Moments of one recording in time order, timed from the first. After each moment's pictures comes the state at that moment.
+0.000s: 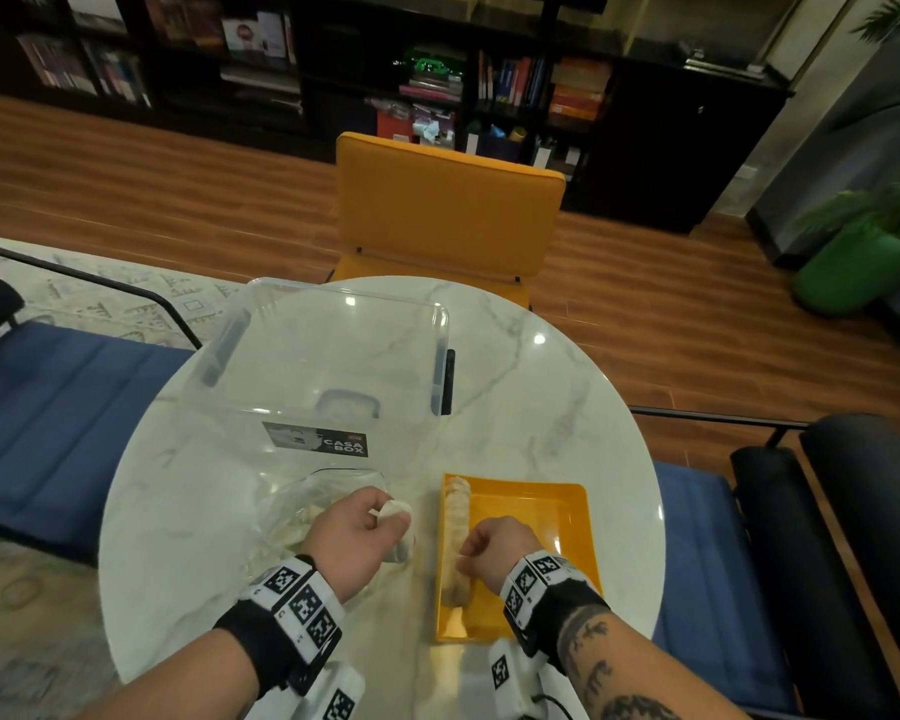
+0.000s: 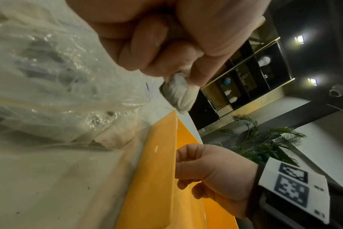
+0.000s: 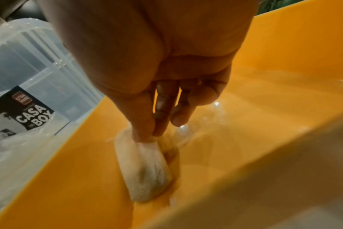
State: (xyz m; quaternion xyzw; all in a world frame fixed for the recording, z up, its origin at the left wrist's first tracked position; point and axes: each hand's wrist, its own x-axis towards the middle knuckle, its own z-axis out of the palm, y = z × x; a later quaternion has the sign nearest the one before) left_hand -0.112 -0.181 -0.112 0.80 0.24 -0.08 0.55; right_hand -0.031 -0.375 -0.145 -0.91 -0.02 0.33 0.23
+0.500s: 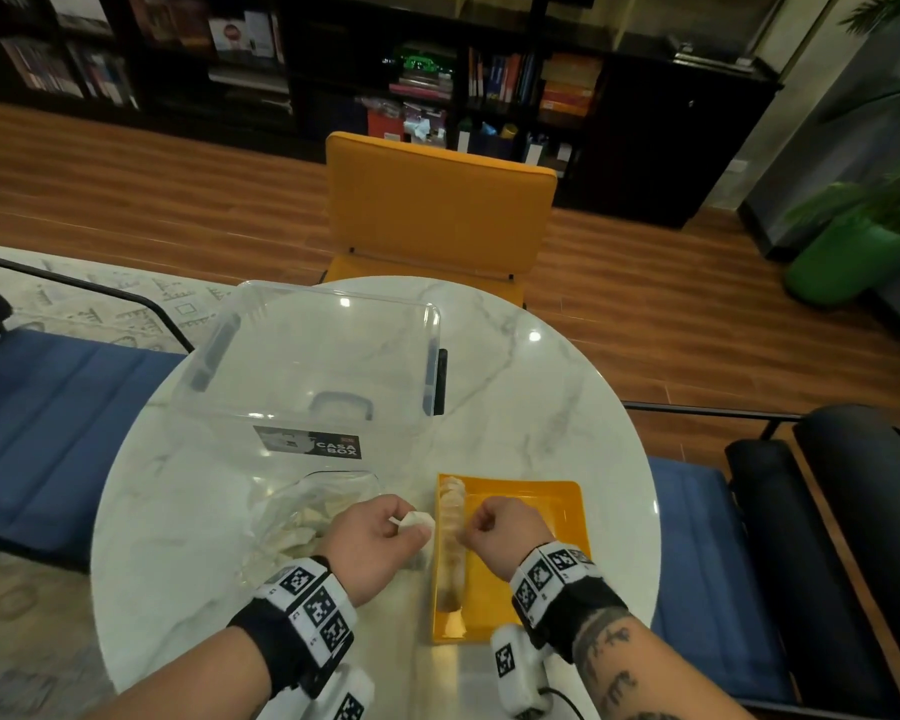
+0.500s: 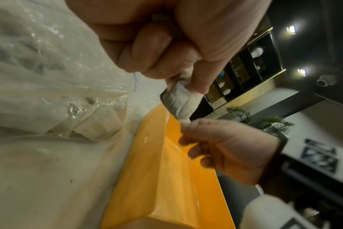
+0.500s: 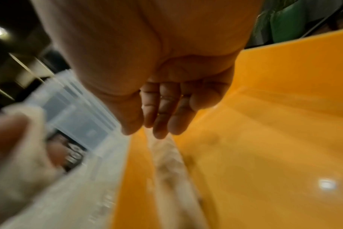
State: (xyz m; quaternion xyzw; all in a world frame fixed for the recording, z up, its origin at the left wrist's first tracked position) left_hand -0.106 -0.195 -0.106 0.80 0.19 -0.12 0.56; right_hand -0.024 -0.380 -0.120 -0.92 -0.05 0.28 0.27
